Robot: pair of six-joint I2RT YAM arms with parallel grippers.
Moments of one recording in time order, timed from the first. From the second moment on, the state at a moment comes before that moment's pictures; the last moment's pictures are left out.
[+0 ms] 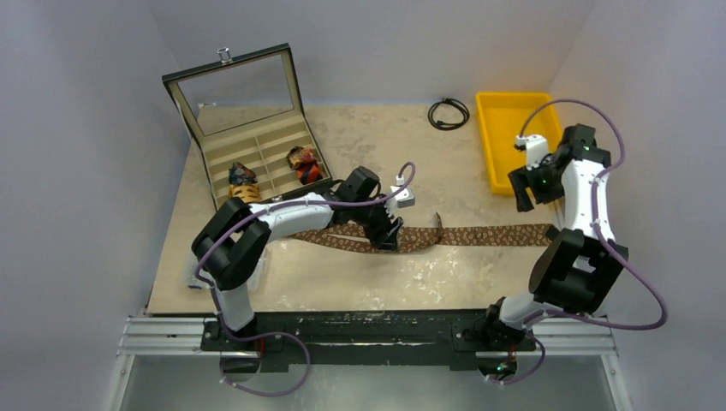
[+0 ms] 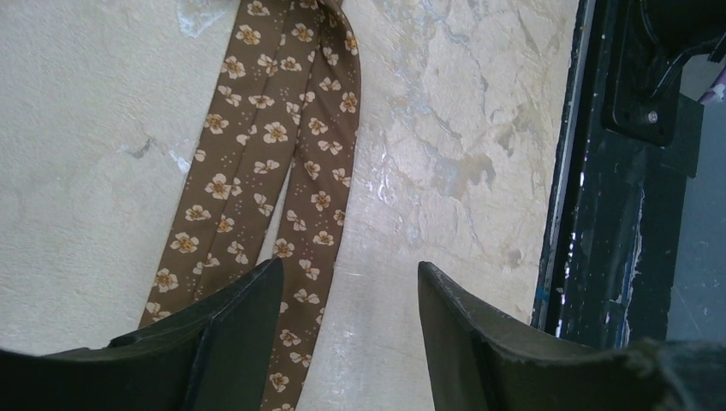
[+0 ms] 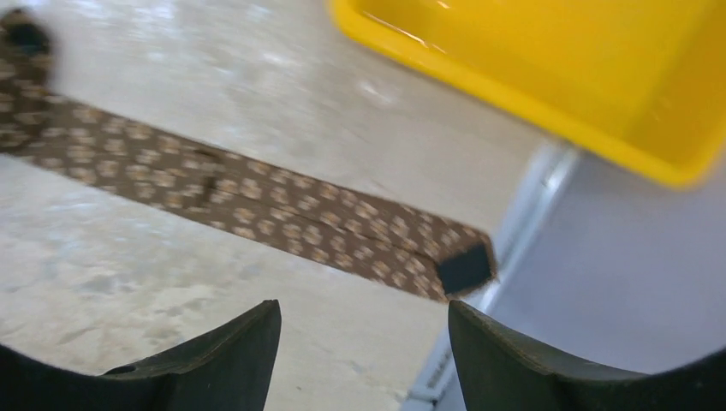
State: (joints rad) left arm -0.78 1.81 1.16 -0.18 0.61 0.14; right arm -0.43 1.53 1.37 -1.05 -0.13 -0.74
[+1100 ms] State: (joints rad) left arm -0.75 1.59 0.84 -0.19 0.59 0.72; right arm 0.20 1.83 1.35 -1.00 -0.49 -1.15
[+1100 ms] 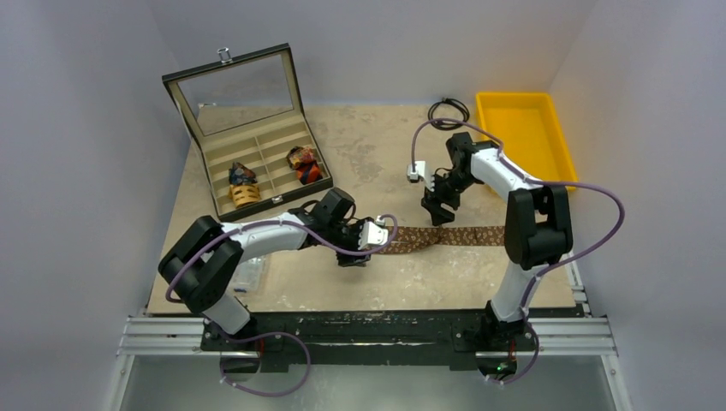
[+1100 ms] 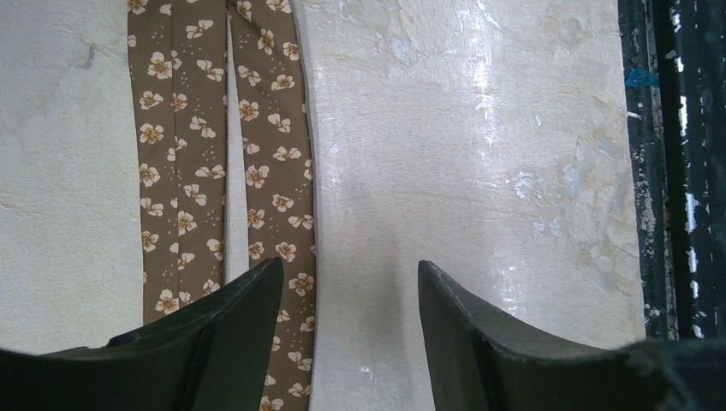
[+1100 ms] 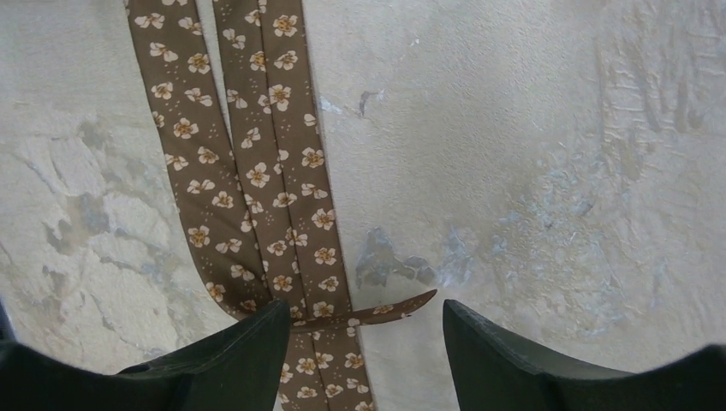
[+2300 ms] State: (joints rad) left arm -0.73 1.72 0.97 -0.27 0.50 0.49; right arm 0.06 1.51 1.12 -1.10 -0.29 -0.98
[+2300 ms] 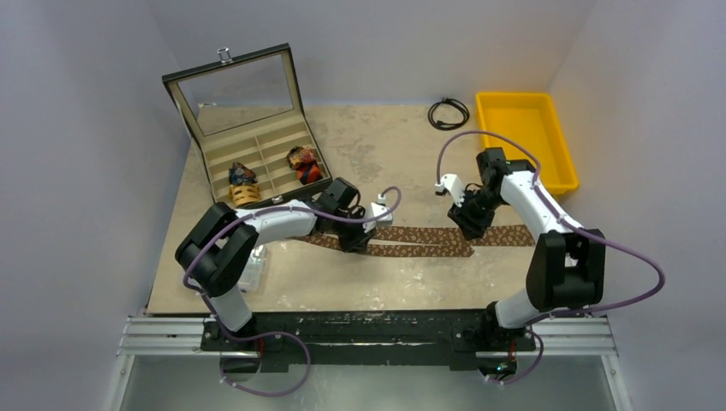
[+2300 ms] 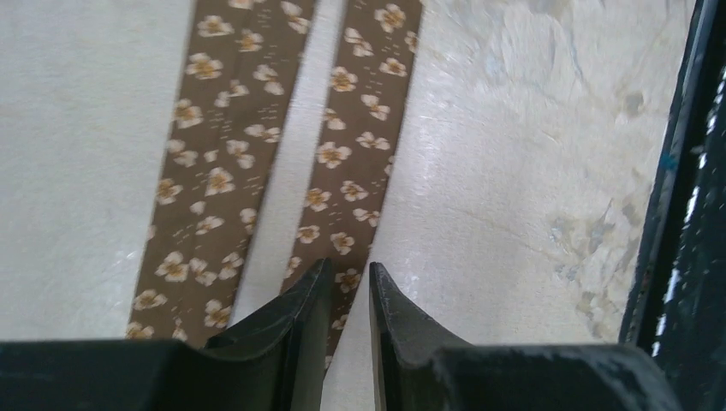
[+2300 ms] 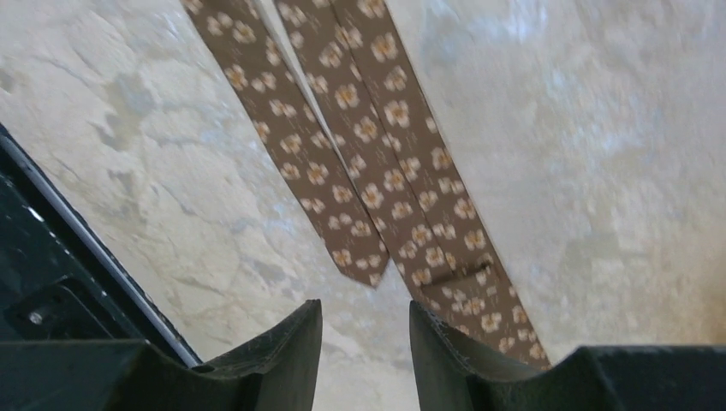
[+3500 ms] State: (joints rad) left arm -0.53 1.65 0.96 -0.18 0.63 0.16; right arm 0.31 1.51 0.84 -0.77 -0.18 -1.01
